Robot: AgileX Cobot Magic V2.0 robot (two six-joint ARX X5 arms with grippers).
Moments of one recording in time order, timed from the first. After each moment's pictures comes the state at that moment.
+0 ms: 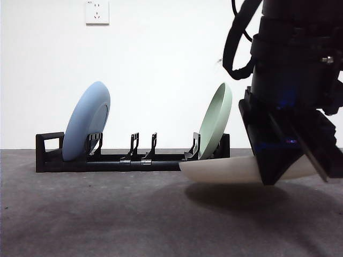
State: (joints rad) left arm -1.26 2.09 1.66 -0.88 -0.54 0.35; right arm -0.03 0.70 0.70 -0.69 -0.39 0.26
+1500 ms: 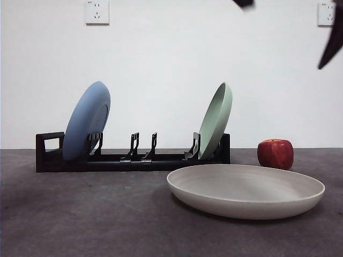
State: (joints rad) left arm -1.22 1.67 1.75 -1.22 -0.05 0.07; right arm -0.03 1.08 0.90 -0.63 -0.35 0.20
